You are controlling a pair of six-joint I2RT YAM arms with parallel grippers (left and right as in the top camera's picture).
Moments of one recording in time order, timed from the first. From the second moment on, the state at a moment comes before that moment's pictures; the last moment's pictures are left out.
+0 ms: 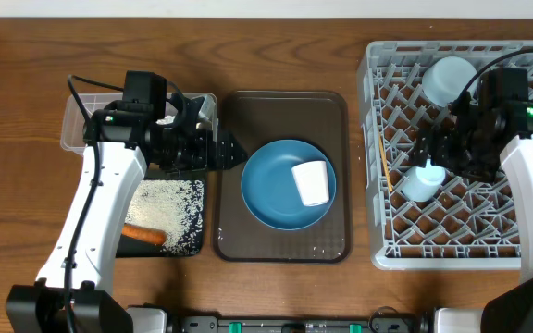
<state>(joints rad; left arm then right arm) -0.07 1.50 1.27 -1.07 0.64 -0.09 -0.11 1.54 1.36 -1.22 -0.18 0.12</state>
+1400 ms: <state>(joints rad) -0.51 1.62 1.27 -0.52 0.45 -0.17 -0.11 1.54 1.36 -1.22 -0.21 0.12</state>
